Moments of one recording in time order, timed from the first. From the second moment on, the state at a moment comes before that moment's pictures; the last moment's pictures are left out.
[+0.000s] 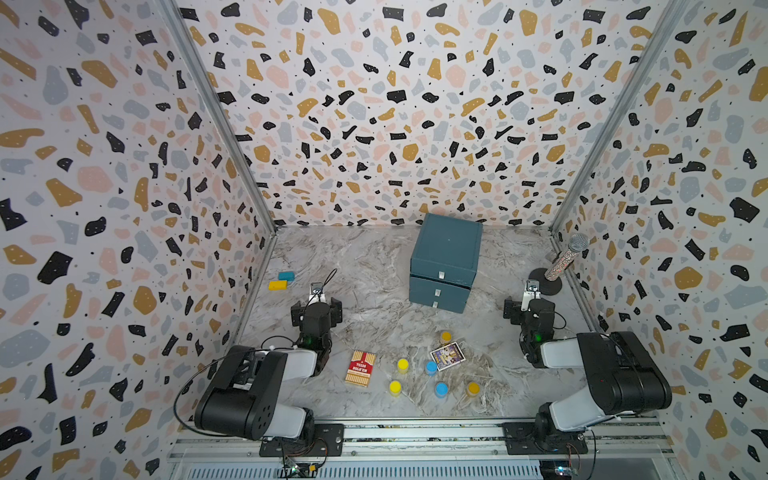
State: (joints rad) left arm -0.18 1.42 0.29 0.74 -0.44 0.02; right arm 0.07 1.52 0.32 0.82 0.28 -0.05
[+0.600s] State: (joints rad) left arm -0.57 0.88 0.53 0.15 -0.60 0.05; right arm 0.08 0.82 0.58 0.19 0.28 0.13
